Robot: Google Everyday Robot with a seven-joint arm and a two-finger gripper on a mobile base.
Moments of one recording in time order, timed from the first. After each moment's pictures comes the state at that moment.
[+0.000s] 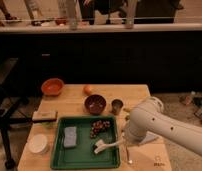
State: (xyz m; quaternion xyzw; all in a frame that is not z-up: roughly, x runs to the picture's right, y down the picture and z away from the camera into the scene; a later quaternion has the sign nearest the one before) arm 0.135 0.259 0.683 -0.36 -0.07 0.02 0.93
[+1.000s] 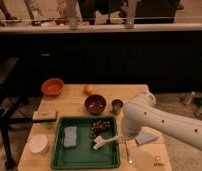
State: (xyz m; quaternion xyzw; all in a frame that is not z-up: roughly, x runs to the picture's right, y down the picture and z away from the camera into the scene) arm 0.114 0.233 0.698 -0.36 -0.06 -0.03 0.93
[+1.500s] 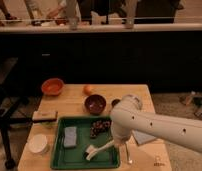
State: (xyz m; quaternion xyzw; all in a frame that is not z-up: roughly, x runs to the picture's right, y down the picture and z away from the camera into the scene) arm 0.083 0.261 0.675 -0.37 -0.08 -0.09 0.92
